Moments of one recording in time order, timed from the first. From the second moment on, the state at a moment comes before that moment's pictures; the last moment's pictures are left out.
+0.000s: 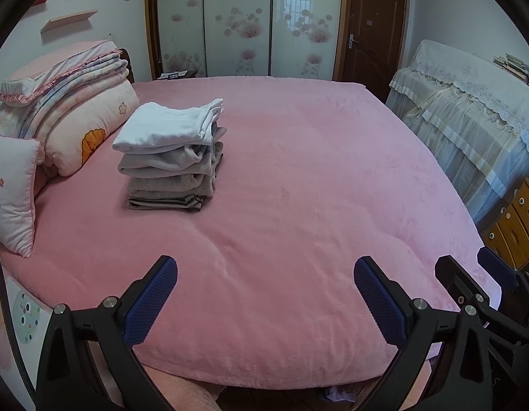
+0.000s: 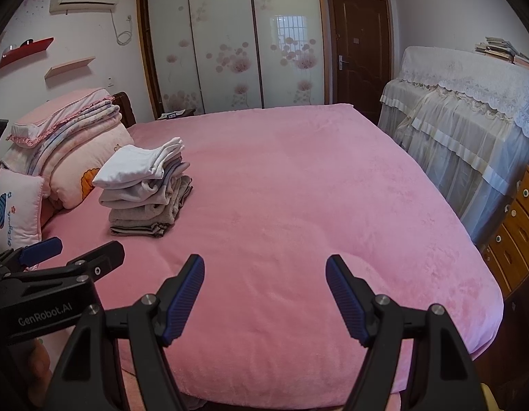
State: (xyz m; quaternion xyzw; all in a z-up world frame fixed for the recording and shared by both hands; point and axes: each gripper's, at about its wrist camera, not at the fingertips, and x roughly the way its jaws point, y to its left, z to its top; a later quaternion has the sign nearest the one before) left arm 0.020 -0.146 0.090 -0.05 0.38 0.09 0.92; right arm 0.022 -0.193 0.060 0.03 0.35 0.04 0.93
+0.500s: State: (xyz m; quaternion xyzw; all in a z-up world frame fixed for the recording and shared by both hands) left arm 0.025 -0.147 0.087 -0.06 0.39 0.09 0.92; right arm 0.023 -0.195 0.059 0.03 0.35 0.04 0.93
